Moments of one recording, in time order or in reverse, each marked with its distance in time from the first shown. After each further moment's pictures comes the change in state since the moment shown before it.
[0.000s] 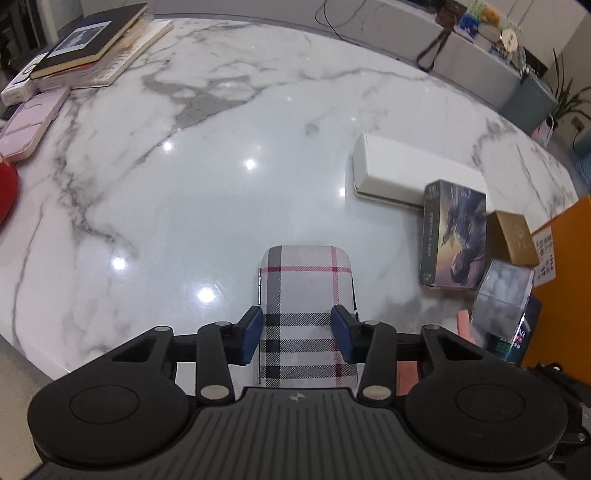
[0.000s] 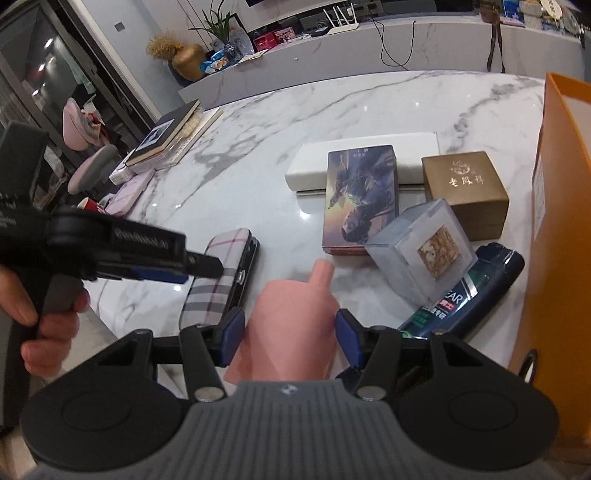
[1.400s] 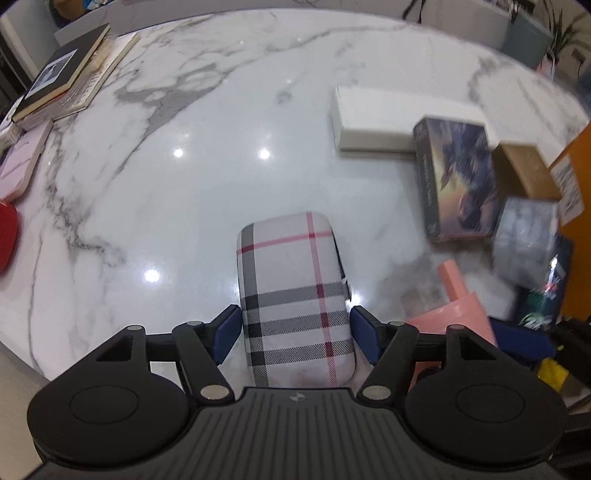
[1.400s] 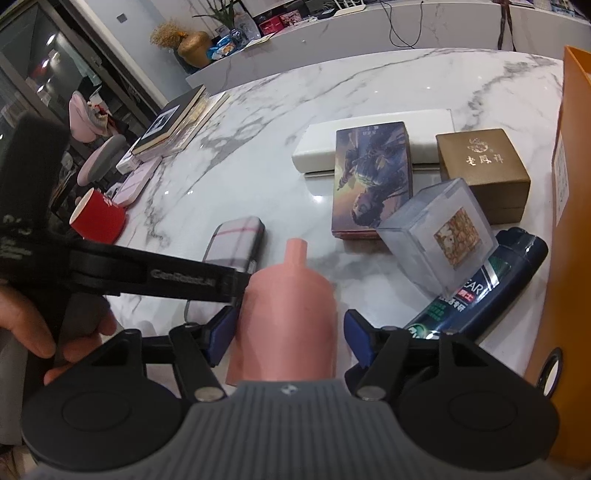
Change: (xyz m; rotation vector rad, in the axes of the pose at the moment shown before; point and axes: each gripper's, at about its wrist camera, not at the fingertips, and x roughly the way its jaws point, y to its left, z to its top) left arm 0.020 -0.028 -0.013 0.180 0.074 0.130; right arm 0.015 -0.004 0.002 0.005 0.063 0.042
